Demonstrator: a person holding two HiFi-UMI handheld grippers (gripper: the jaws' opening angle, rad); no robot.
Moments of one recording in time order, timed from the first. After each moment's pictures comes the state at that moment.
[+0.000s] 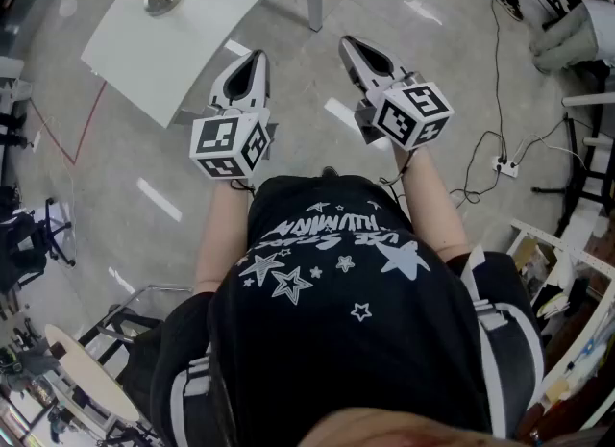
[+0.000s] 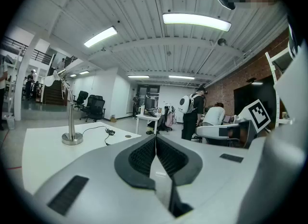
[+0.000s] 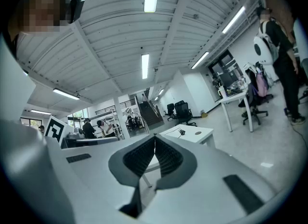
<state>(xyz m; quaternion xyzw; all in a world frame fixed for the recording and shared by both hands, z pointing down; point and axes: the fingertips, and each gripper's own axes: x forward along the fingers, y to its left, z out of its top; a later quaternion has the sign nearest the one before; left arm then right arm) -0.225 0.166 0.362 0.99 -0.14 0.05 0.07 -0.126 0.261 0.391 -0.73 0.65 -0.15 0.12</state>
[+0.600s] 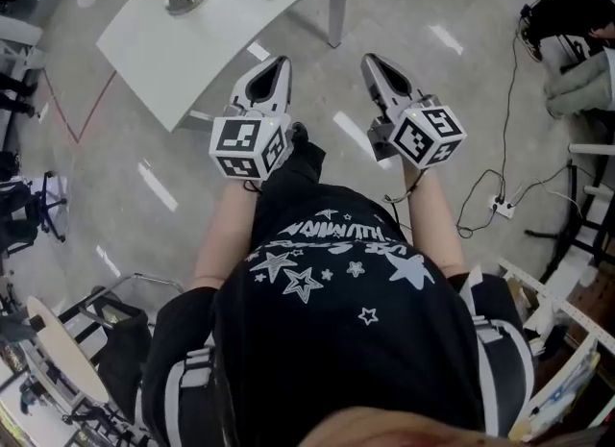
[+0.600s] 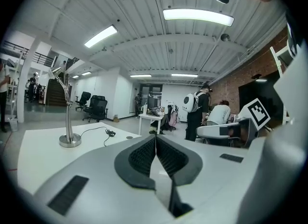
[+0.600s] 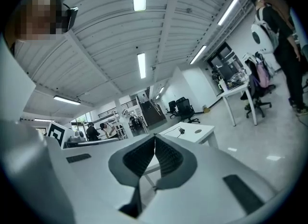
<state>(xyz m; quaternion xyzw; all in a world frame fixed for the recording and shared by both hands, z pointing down) -0.173 0.160 0.372 0.98 -0.15 0.05 0.07 -0.071 0.256 0.404 -0.72 0.66 -0.18 0.14</state>
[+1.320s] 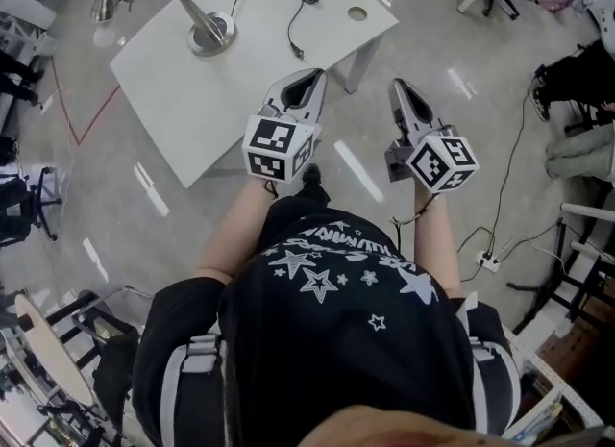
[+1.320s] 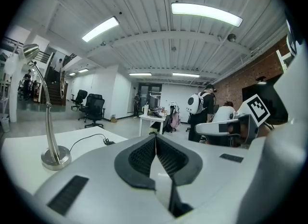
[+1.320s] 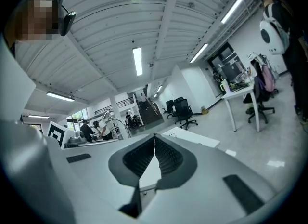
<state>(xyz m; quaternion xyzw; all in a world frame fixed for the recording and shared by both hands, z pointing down) -0.065 0.028 0.376 0.99 -0.13 0.05 0.08 0.031 0.124 0.398 -0.73 0.65 -0.18 0.12</state>
